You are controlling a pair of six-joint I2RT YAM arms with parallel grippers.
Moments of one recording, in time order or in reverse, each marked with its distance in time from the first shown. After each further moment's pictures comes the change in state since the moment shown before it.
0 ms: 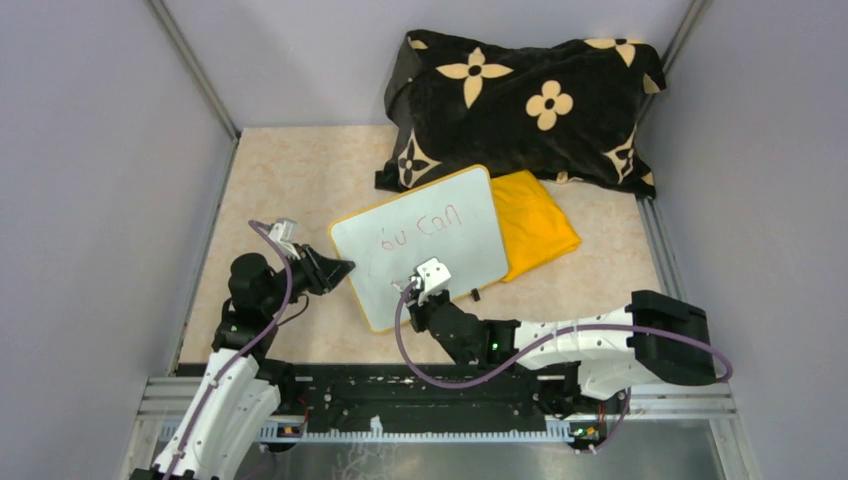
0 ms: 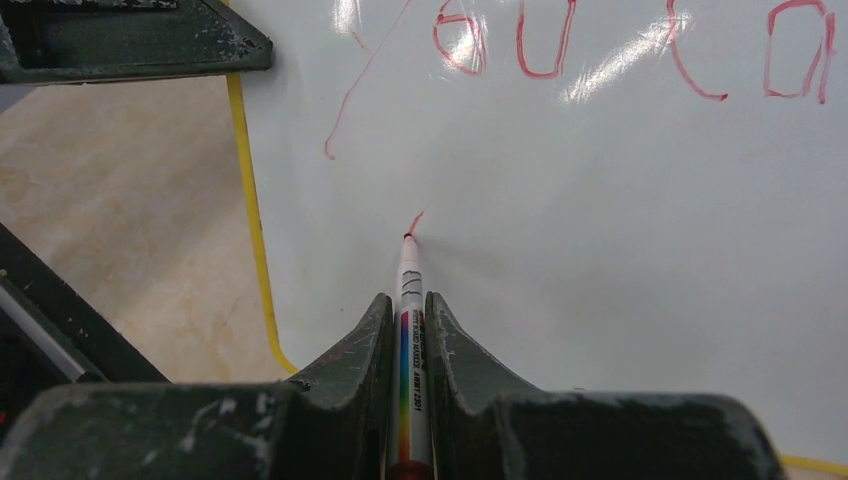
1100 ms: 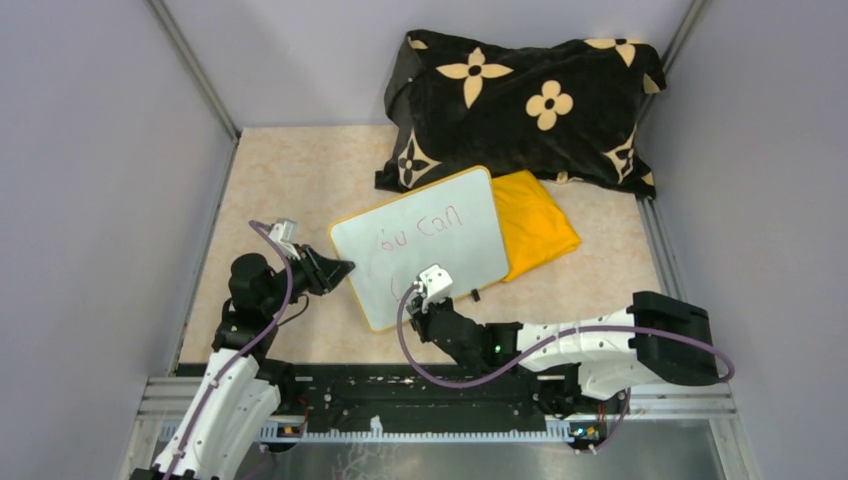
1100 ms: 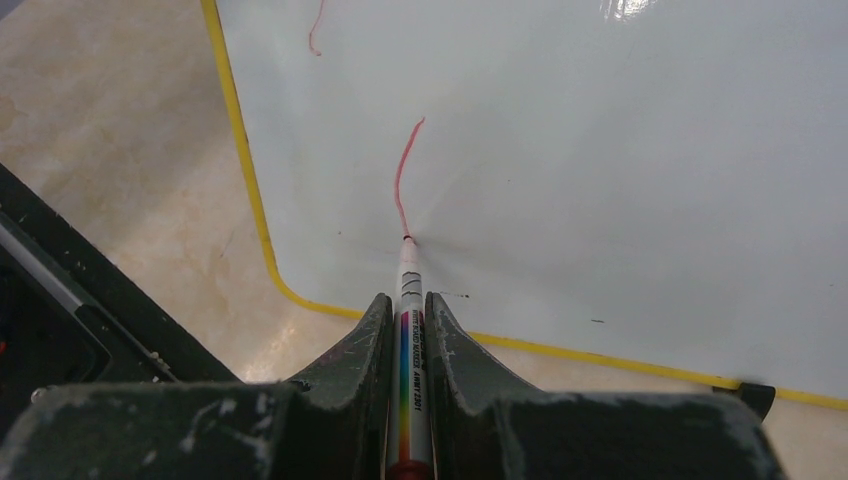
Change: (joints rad) left arm 0.000 0.000 -0.004 0.000 0.000 0.000; right arm 0.010 -0.014 -0.030 -0.132 -0.055 0.135
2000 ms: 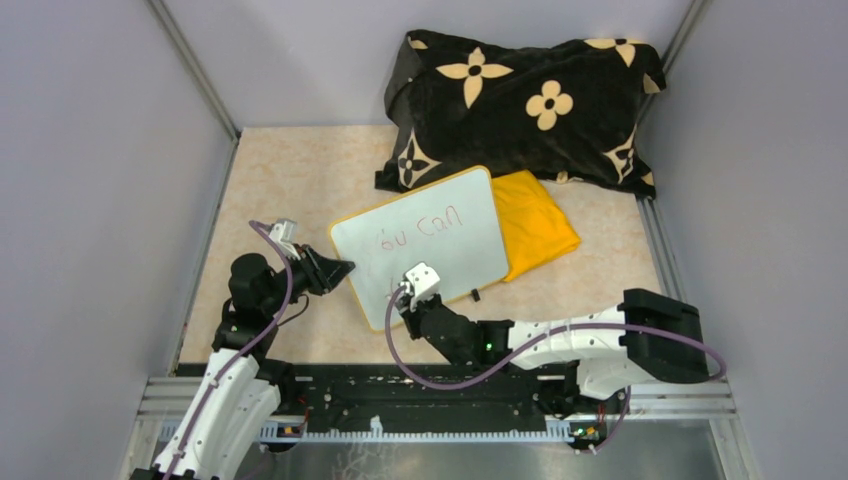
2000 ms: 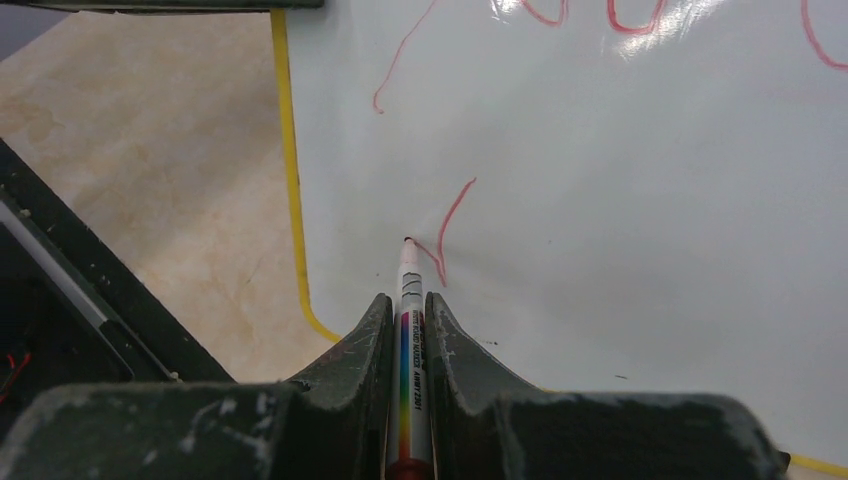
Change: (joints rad) left arm 0.000 0.000 0.000 0.000 0.000 0.000; right arm 0.003 0.046 0.056 0.059 -0.018 -0.099
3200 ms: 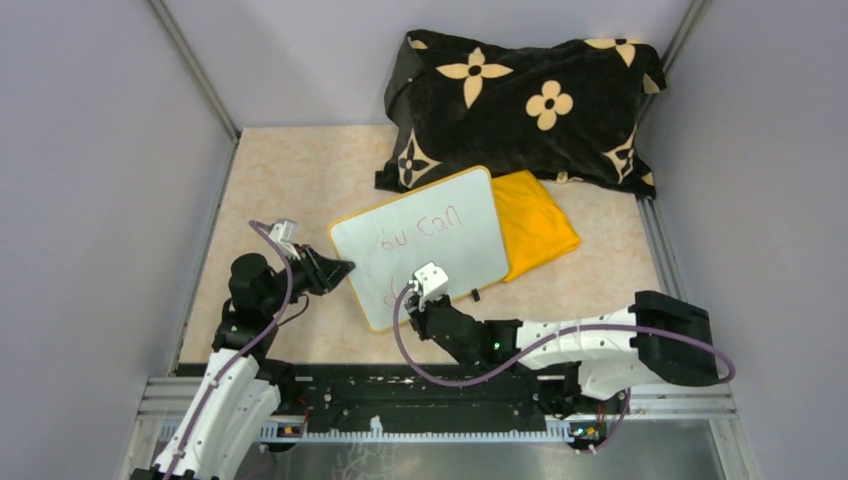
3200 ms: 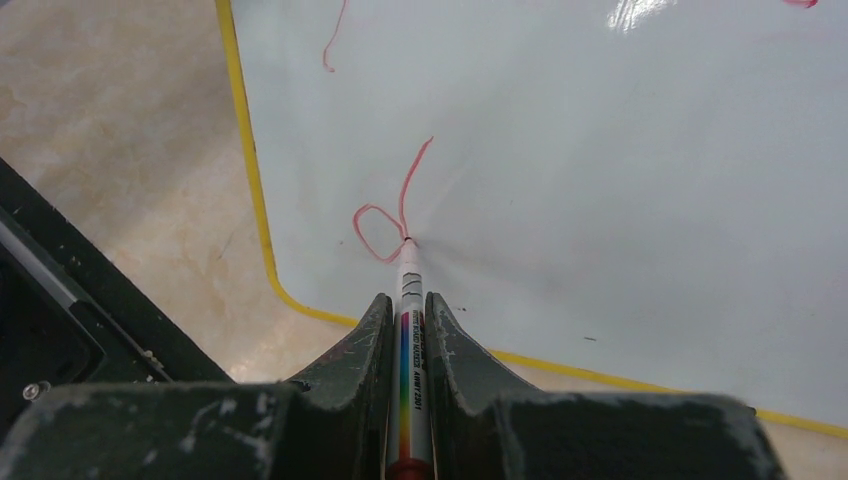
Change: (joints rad) left arm 0.000 0.000 0.000 0.000 0.000 0.000; right arm -0.014 -0.041 -0.030 -0.076 -0.013 0.043
